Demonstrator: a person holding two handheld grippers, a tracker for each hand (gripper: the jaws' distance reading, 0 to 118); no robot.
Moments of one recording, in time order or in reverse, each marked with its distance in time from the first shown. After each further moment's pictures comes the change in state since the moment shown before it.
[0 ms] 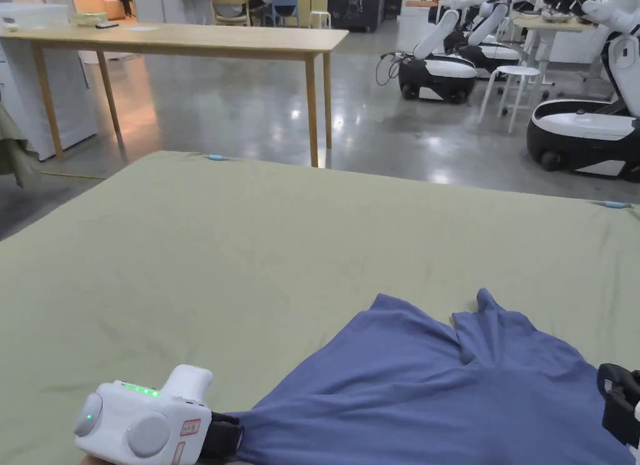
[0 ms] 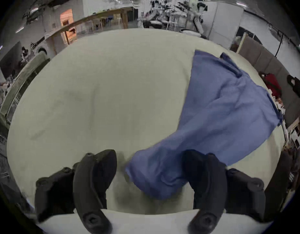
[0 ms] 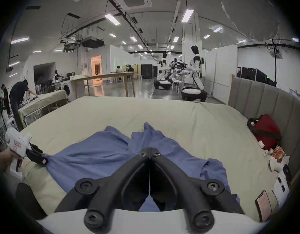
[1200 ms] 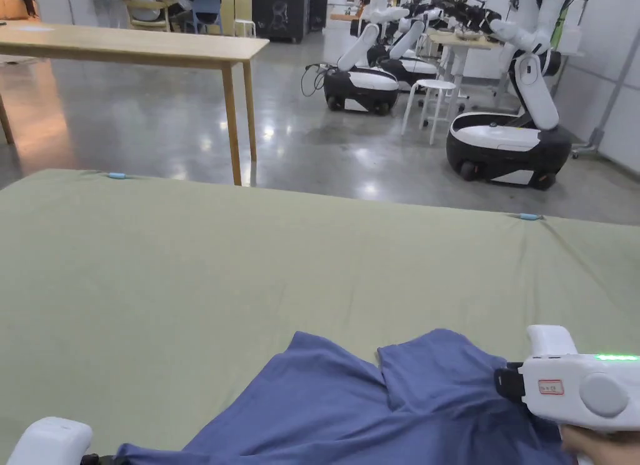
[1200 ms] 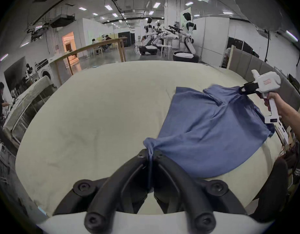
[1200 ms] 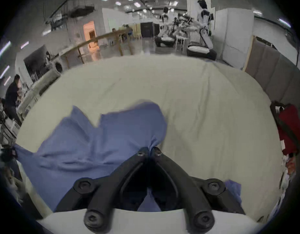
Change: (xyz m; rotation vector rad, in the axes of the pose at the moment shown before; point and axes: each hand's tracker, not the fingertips) left arm 0.067 0.043 0.085 0.254 0.013 -0.066; right arm 0.081 0.041 -0.186 -0.382 0.083 -0.064
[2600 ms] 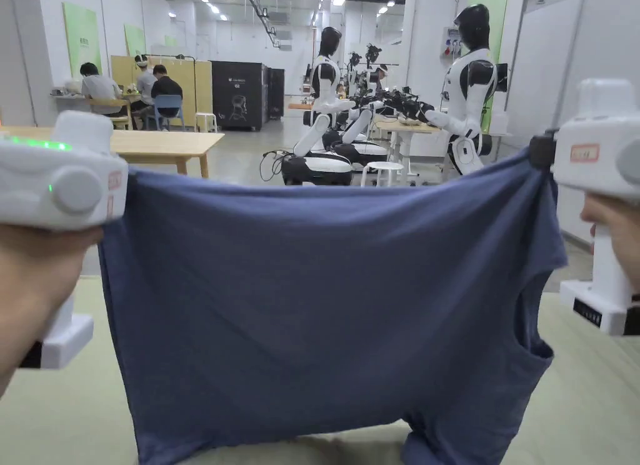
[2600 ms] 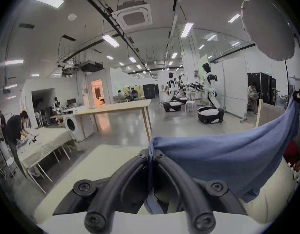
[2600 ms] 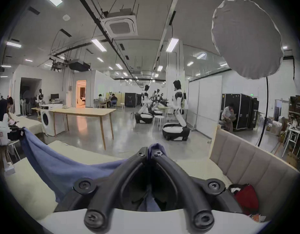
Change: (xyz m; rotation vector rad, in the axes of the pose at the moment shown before) left arm -0.003 0.360 -0.032 0.505 0.257 0.012; right arm 0.028 0.247 0.195 0.654 -0.234 0.039
